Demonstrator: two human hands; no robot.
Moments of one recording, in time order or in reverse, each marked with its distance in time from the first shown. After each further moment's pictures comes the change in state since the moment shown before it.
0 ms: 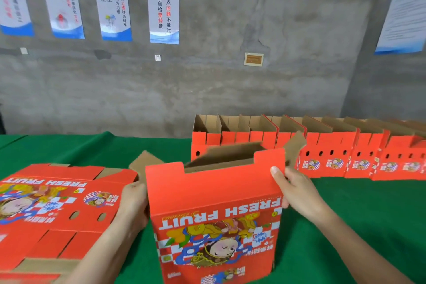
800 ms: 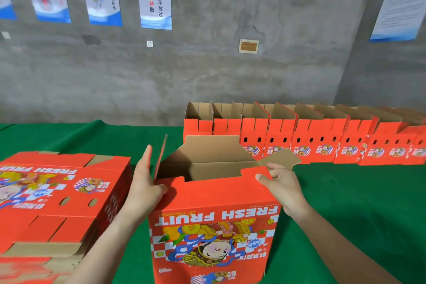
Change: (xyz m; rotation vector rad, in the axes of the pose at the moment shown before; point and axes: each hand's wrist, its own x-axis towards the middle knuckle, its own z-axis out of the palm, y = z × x) left_hand -0.007 -0.025 0.013 0.528 -0.173 0.470; right_hand 0.005 0.040 0.036 0.269 0.127 0.259
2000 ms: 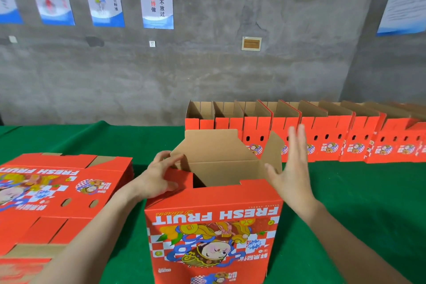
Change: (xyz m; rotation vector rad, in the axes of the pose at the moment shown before) left_hand 0.046 -0.003 0.004 0.424 -0.520 0.084; right_hand 0.008 -0.004 -0.016 -0.231 0.279 -0.479
